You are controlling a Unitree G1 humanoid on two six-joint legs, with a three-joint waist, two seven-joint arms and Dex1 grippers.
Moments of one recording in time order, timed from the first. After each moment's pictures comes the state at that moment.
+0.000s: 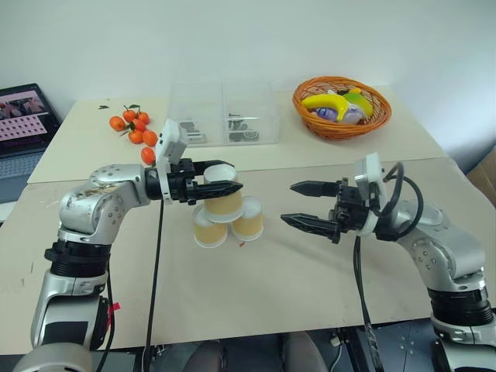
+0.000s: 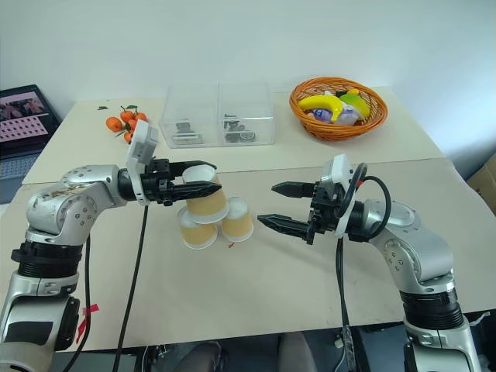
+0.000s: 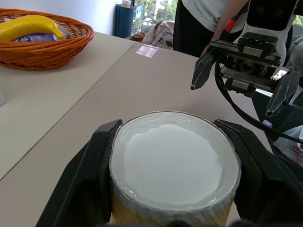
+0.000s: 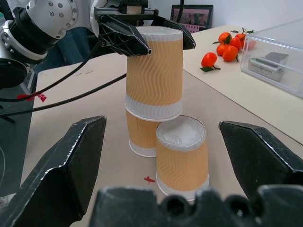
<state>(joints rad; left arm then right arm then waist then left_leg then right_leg) -0.70 0.64 0.01 -0.04 -0.64 0.72 -1.07 -0.43 -0.64 -0.06 -0.31 0.69 0.62 0.99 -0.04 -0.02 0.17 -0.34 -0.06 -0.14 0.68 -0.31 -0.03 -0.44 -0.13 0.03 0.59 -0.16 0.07</state>
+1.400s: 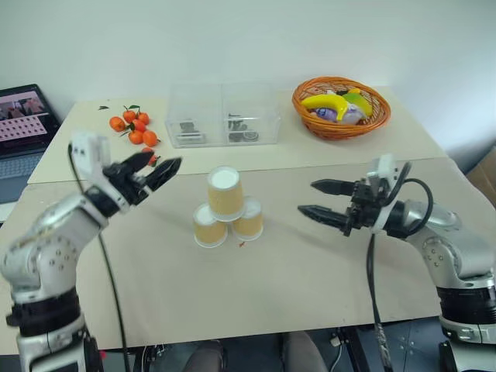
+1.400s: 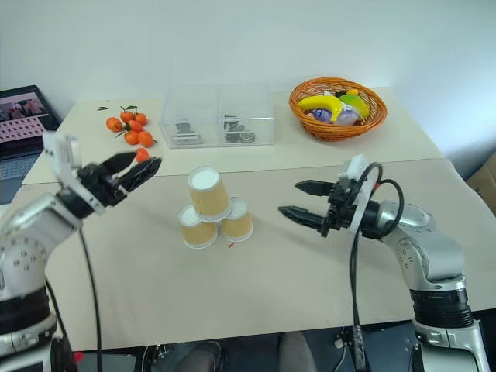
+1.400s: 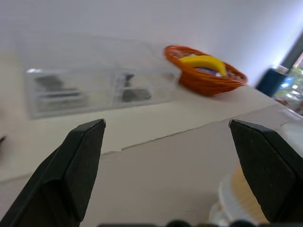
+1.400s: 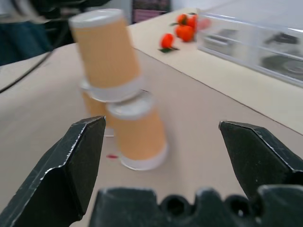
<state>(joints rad) -0.29 0.54 0.49 -0.35 -0.79 0.83 -0.41 -0.38 -0.67 -0.16 -0.14 0.62 0.56 0.91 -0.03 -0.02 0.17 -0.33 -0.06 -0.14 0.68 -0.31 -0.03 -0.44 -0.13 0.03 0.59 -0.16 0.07</state>
